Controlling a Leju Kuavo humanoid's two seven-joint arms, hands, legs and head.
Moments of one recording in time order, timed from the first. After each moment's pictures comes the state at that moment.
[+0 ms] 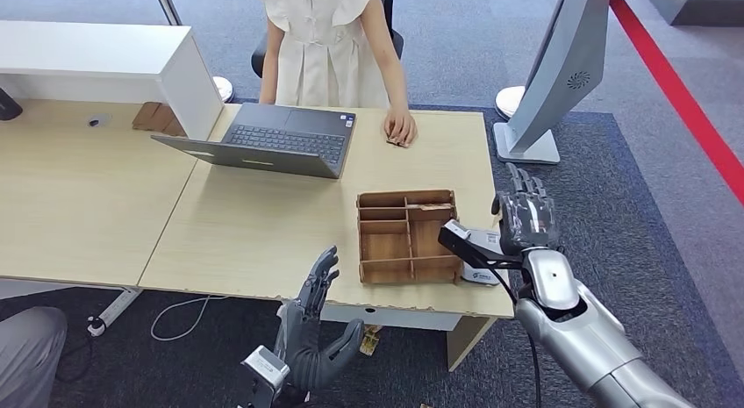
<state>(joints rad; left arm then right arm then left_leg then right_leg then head) -0.12 0.10 -0.96 -1.54 0.07 0.51 -0.45 -0.57 -0.36 0.95 -1.09 1.21 -0.45 0.37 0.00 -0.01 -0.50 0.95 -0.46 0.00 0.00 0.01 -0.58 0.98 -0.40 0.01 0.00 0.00</state>
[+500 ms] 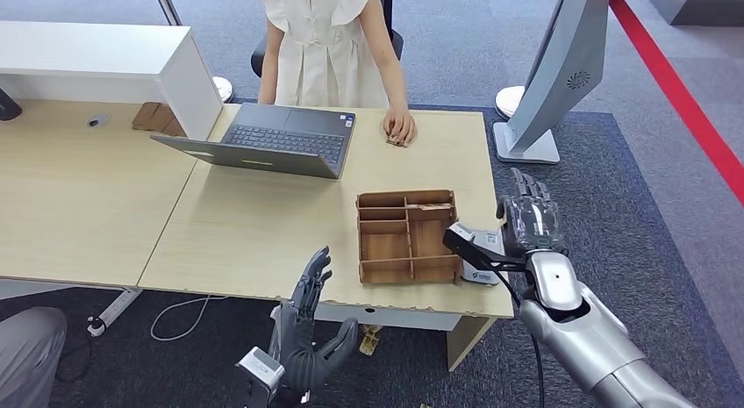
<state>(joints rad) -0.11 0.11 -0.96 -1.56 0.06 0.56 -0.43 -0.57 -0.36 0.95 -1.06 1.20 -0.45 0.36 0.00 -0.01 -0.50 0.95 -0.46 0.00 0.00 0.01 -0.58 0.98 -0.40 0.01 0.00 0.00</state>
